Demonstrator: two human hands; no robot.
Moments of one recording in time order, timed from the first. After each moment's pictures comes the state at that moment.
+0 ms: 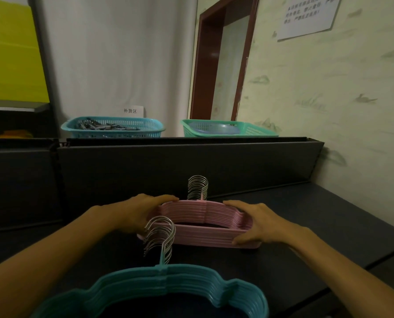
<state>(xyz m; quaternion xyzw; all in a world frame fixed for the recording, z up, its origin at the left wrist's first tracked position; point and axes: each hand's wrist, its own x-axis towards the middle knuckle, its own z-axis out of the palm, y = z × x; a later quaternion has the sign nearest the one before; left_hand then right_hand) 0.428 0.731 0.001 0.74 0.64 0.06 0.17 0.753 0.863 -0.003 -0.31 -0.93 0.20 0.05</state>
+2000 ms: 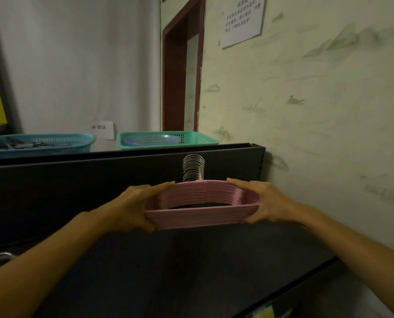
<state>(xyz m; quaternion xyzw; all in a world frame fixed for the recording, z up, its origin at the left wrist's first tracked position) 0.624 0.859 0.038 0.78 0.60 0.18 0.01 0.956 1.021 0.046 -0.25 -0.95 0.08 0.17</state>
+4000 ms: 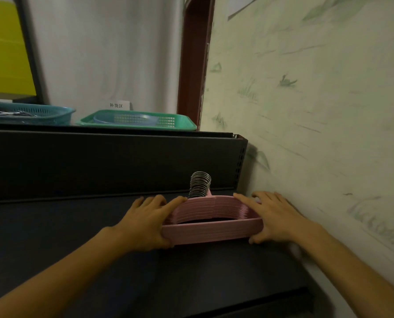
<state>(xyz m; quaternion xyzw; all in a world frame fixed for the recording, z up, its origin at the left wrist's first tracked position) 0.828 0.961 -0.007 0.67 0.75 0.02 -0.02 1.089 1.150 0.007 -0.33 -0.94 -0.10 -0.05</state>
